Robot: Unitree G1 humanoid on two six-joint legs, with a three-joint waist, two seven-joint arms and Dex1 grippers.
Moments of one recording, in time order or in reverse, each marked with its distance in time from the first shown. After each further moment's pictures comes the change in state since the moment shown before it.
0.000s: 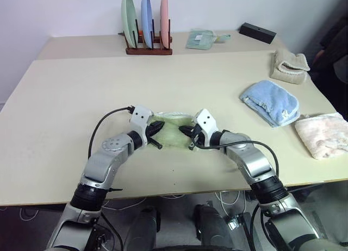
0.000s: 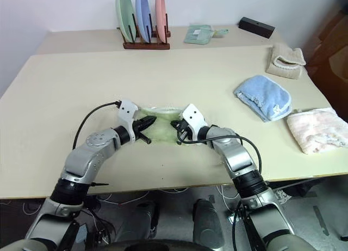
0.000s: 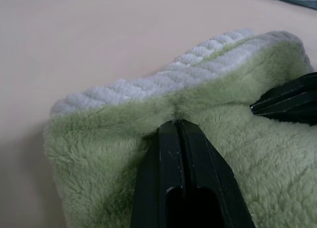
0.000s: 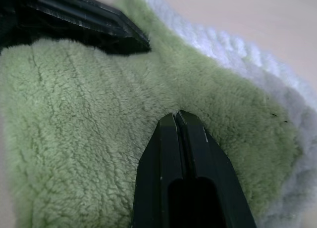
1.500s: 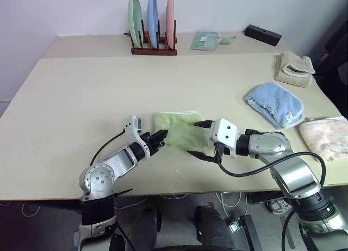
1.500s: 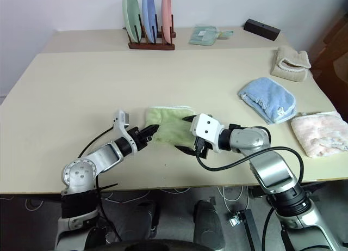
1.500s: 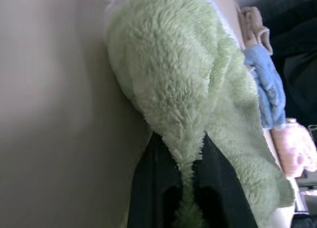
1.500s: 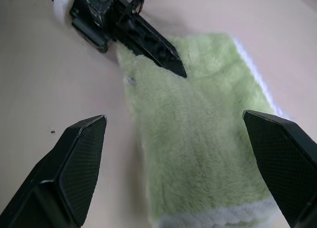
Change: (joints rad) left arm 0.094 -0.315 0.409 -0.163 -0.590 0.539 0.347; right arm 0.138 -0.305 -0.052 -0.458 0.021 0.013 0.239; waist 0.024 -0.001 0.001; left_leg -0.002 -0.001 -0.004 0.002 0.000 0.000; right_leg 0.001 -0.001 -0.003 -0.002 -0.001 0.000
